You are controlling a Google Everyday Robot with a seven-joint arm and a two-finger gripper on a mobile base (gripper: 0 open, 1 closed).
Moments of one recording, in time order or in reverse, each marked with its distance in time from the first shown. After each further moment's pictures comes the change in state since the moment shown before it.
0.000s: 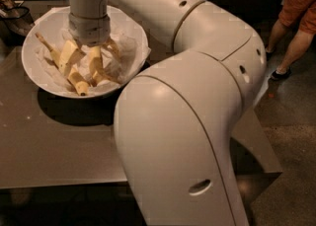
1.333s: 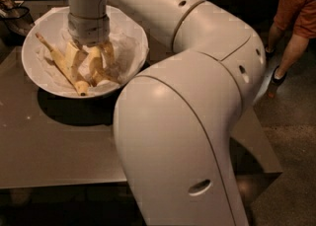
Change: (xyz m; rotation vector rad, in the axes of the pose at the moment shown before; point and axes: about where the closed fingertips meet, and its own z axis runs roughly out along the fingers) arm 0.000 0.000 0.000 0.000 0.000 0.000
